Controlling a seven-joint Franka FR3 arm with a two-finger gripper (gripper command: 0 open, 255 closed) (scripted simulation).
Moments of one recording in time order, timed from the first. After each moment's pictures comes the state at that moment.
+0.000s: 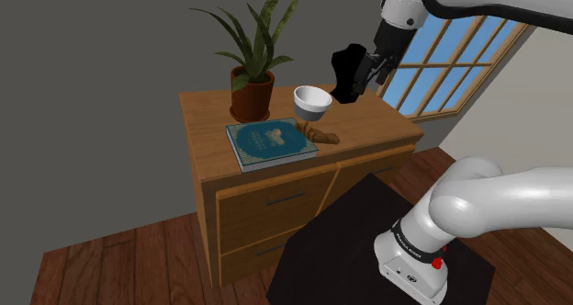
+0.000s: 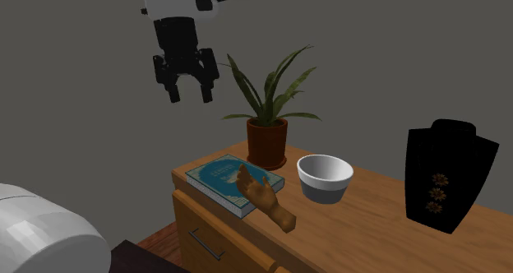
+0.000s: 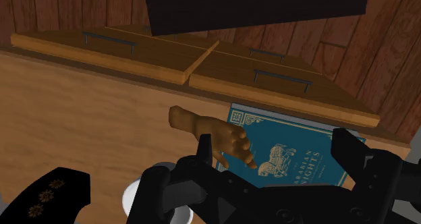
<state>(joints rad) 0.01 -0.80 0.05 -2.38 -0.06 1.62 0.08</state>
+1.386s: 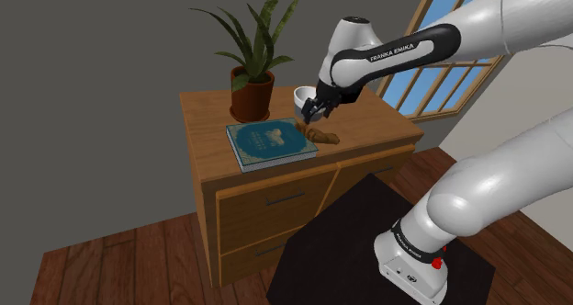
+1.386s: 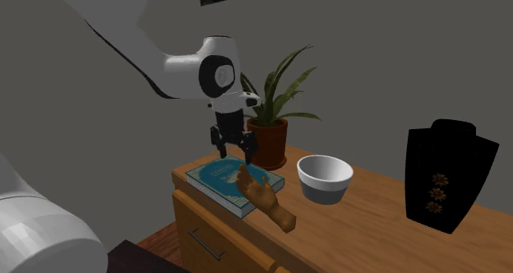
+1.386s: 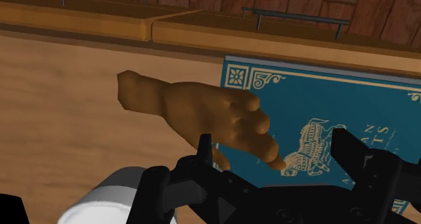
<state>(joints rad) -0.03 -0.27 0.00 -2.52 -0.06 2.35 0.12</state>
